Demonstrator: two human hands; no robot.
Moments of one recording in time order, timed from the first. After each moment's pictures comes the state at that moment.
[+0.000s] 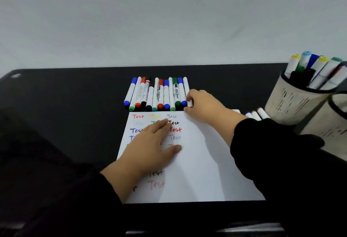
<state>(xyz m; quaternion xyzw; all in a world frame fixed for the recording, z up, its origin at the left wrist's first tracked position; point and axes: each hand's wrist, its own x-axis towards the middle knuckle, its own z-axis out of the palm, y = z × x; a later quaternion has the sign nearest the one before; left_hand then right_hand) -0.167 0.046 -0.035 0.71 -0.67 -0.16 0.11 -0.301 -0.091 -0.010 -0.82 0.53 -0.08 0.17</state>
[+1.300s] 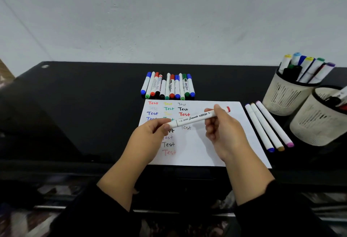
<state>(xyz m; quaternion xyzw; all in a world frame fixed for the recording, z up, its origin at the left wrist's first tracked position) -0.175 0.123 -0.008 0.73 -0.43 -0.34 0.41 -0.330 0.051 -0.004 -0.35 0.50 -0.46 0.65</state>
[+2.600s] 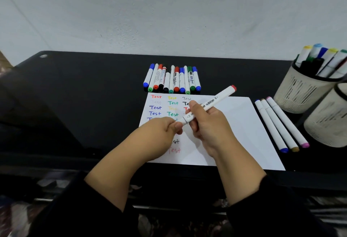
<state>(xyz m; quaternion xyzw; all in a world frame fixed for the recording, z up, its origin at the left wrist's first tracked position) -0.167 0.112 0.000 0.73 -0.59 -0.30 0.17 -0.293 0.054 -0.009 -0.46 0.47 -0.41 0.63</state>
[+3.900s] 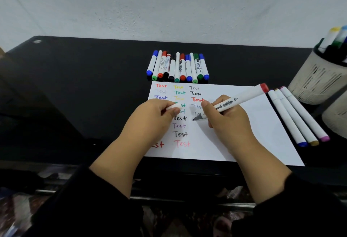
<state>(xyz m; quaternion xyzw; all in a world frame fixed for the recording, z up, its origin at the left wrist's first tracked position) -0.146 0.101 -0.019 0.76 -0.55 -0.21 0.28 -0.307 0.044 -0.040 -0.64 0.51 -0.40 0.41</state>
